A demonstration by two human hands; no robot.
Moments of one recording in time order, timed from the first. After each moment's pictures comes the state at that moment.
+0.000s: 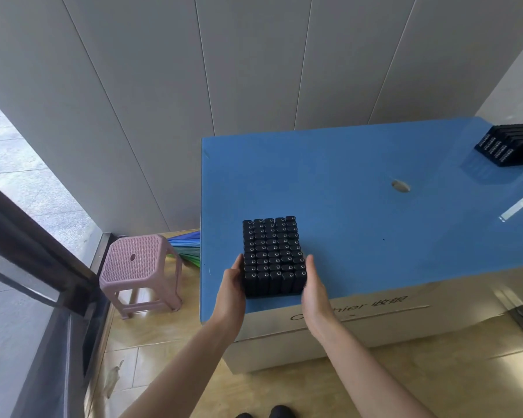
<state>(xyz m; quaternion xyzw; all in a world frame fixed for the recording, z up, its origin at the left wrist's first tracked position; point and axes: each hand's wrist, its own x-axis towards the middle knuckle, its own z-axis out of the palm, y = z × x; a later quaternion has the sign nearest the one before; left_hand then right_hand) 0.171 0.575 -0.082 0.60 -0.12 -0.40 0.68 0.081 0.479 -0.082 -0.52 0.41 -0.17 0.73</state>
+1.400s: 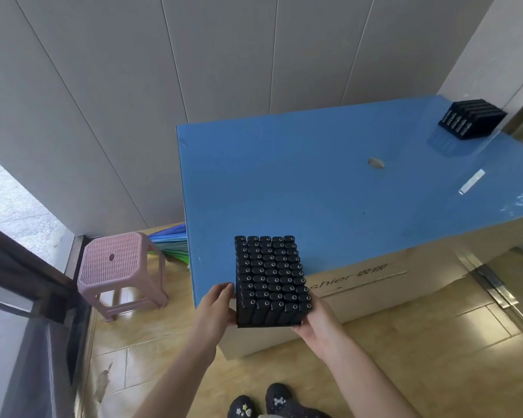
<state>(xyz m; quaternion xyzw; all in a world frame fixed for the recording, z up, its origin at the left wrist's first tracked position) 0.150 0.630 -0.075 0.75 -0.07 -0.40 0.52 0.031 0.520 -0.088 -0.34 0.47 -0.13 0.80</state>
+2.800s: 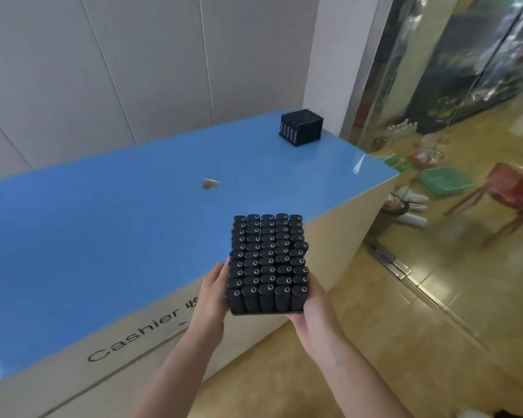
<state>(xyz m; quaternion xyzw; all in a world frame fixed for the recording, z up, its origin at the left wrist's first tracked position) -0.098 0.373 -0.039 0.65 -0.23 -0.47 0.55 -0.234 0.330 -0.022 -0.39 0.42 -0.35 0.75</state>
